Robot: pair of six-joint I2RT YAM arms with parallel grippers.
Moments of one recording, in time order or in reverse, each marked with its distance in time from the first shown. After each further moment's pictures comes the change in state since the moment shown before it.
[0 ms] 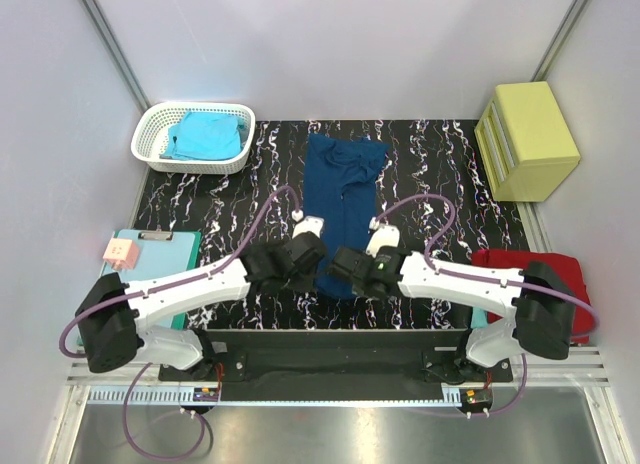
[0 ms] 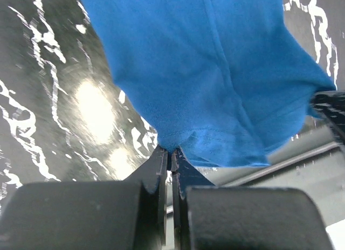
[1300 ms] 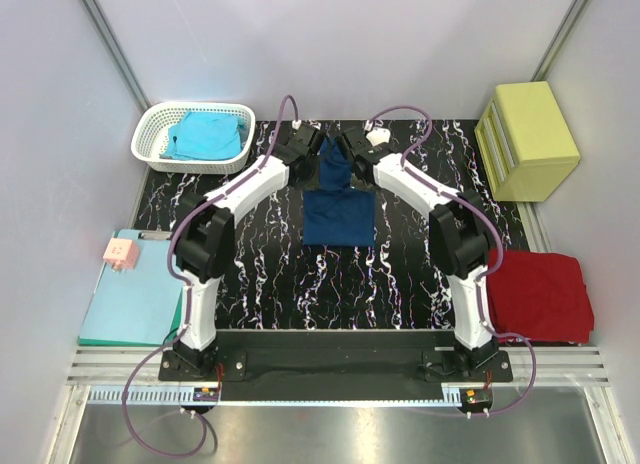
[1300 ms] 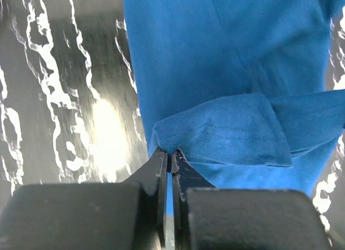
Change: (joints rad) left arm 0.494 0.723 0.813 -0.046 0.092 0.275; right arm -0.570 0.650 0.784 0.146 -0.037 -0.595
